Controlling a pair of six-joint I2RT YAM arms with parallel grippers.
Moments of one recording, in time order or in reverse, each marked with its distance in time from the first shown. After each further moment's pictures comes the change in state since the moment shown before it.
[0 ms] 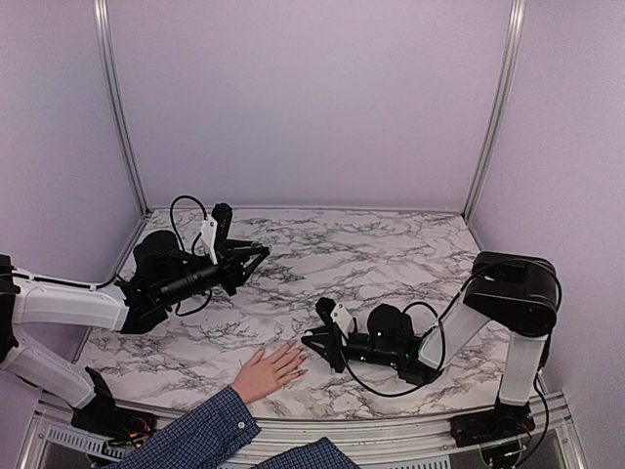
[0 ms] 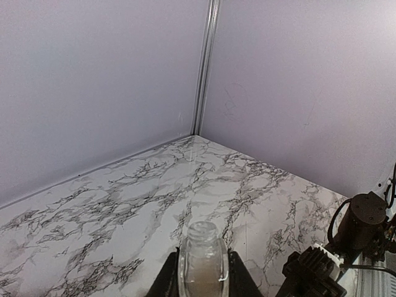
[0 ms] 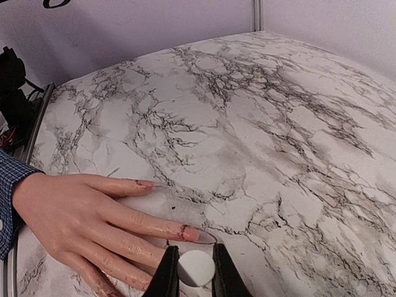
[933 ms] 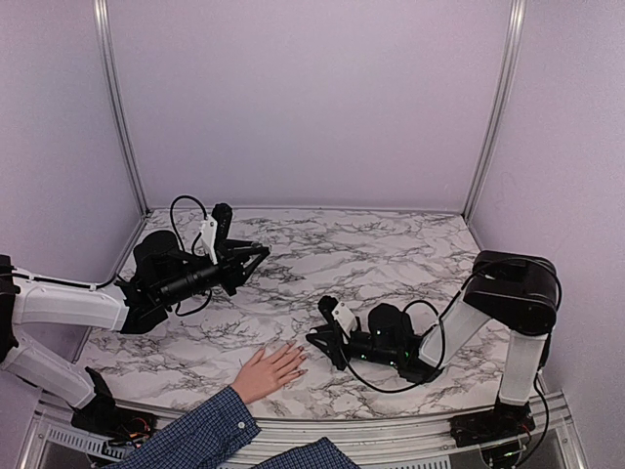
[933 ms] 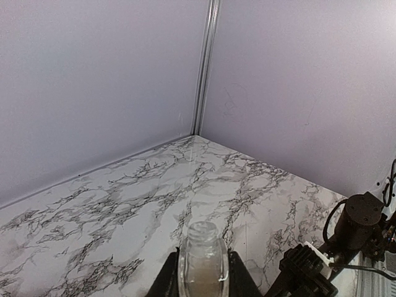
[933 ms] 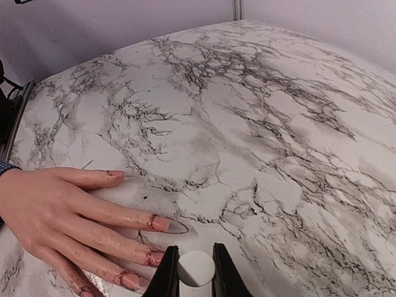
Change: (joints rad) left arm 0.000 0.000 0.000 0.000 0.000 0.000; right arm -0.021 0.000 0.000 -0.043 0.065 0.000
